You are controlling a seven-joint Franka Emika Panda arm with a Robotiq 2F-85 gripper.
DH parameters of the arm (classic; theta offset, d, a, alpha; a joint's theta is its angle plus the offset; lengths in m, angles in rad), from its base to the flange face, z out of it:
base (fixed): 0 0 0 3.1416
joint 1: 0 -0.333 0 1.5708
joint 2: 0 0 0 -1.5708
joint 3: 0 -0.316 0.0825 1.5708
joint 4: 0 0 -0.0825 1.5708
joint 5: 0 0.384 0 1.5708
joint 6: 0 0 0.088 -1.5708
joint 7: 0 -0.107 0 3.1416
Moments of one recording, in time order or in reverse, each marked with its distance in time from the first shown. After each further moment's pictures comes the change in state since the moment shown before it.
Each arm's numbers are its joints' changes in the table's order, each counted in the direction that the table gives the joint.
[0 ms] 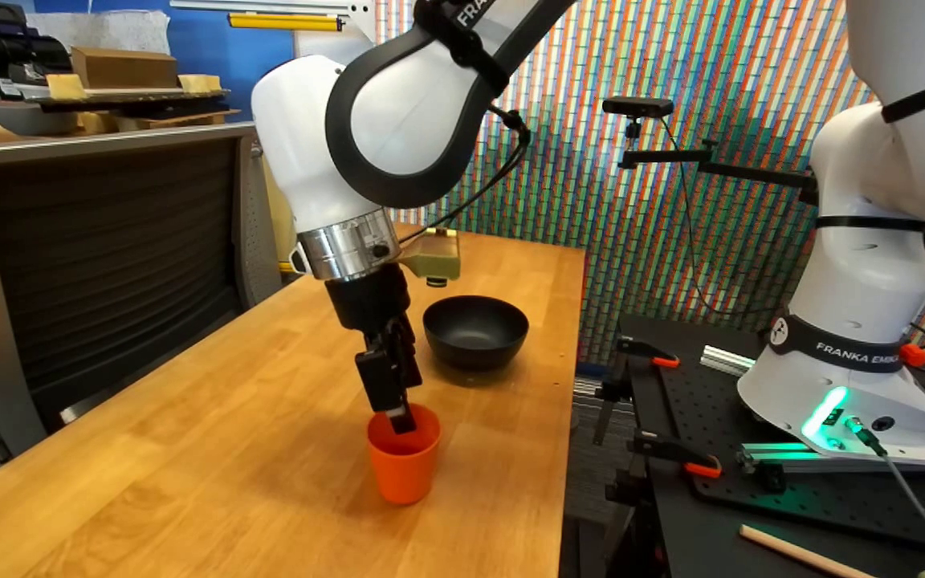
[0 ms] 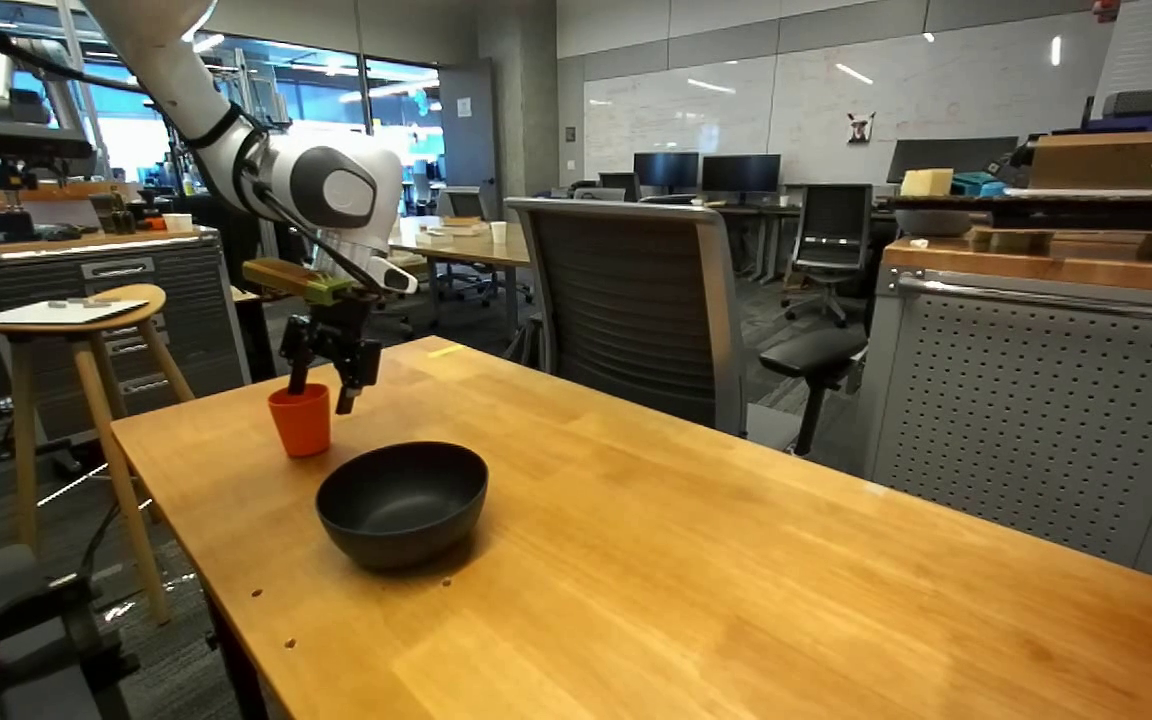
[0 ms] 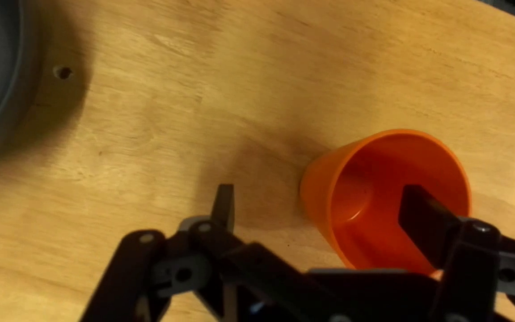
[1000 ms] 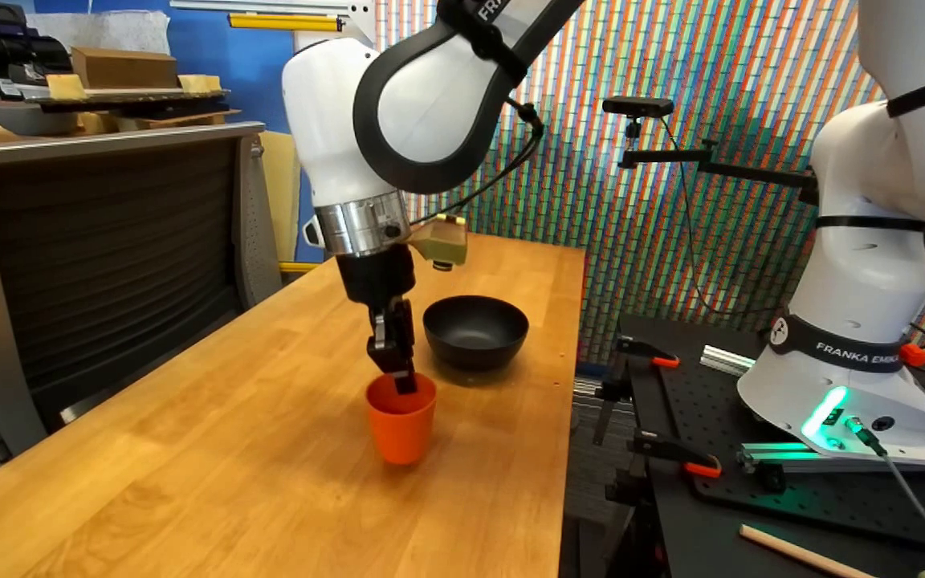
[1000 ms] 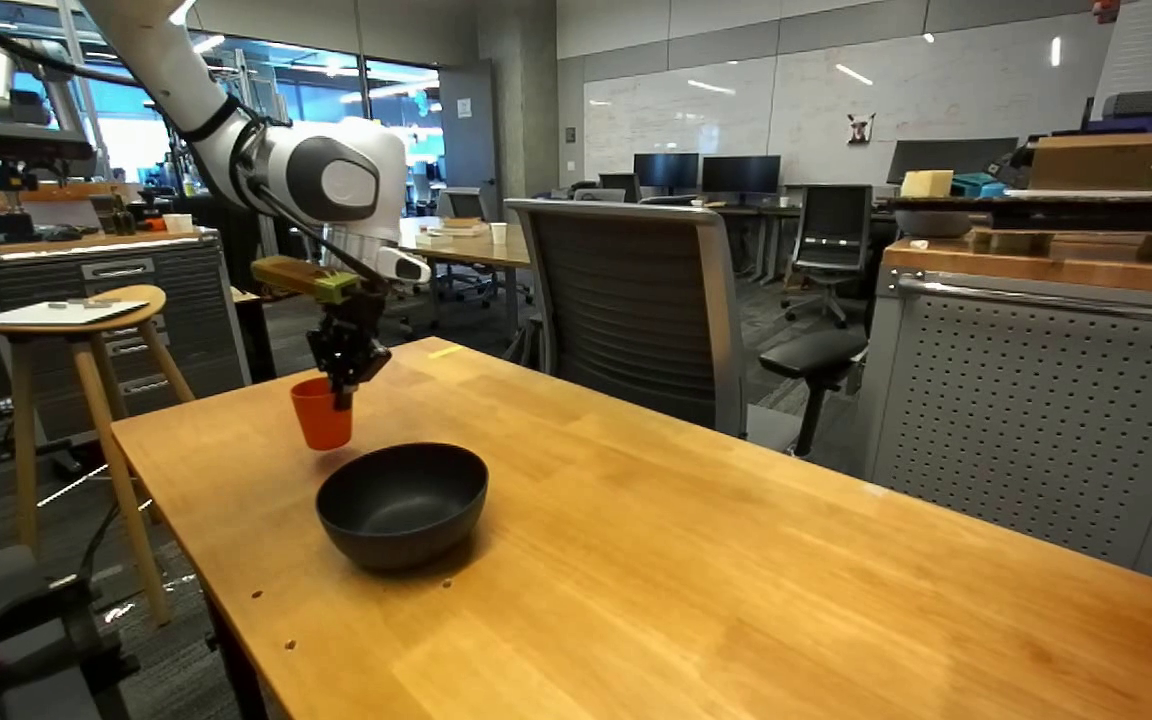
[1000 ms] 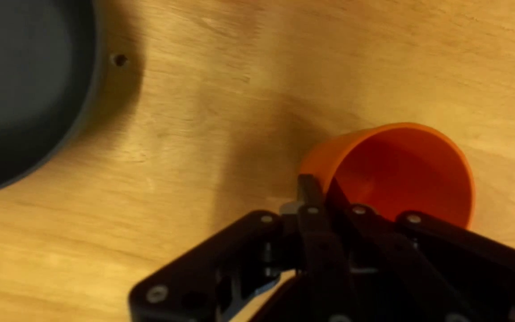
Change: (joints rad) arm 0.016 -0.074 0.042 0.078 -0.009 0.093 0.000
